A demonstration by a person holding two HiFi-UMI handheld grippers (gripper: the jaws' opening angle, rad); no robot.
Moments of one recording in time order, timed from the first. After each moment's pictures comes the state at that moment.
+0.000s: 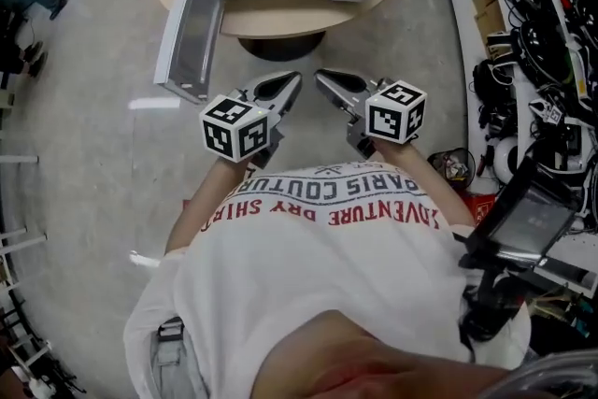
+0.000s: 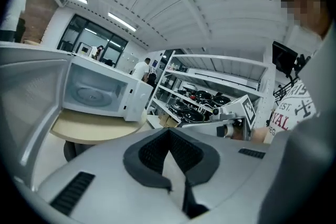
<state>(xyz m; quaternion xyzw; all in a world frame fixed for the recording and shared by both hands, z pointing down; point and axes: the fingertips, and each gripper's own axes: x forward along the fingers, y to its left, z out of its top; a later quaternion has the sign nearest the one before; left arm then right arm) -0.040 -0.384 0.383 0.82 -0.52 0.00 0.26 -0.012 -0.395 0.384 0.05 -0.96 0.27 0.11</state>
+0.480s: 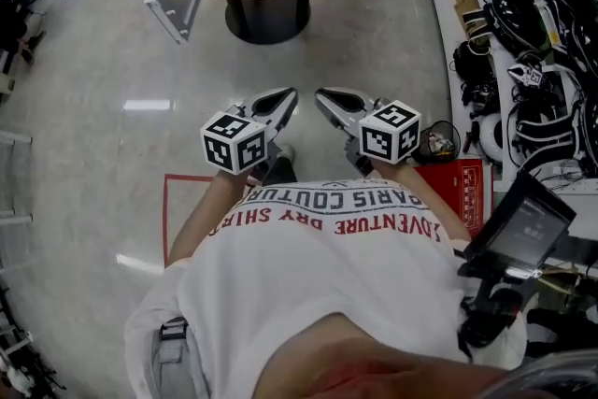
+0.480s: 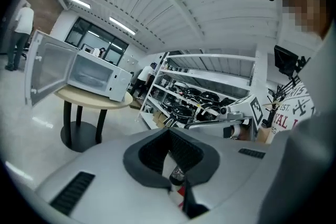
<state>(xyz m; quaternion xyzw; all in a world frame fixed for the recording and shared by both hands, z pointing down) 0.125 -0.180 0.401 0.81 -0.52 -0.01 0.26 0.166 -0.187 0.398 0.08 -0.96 0.22 0.14</state>
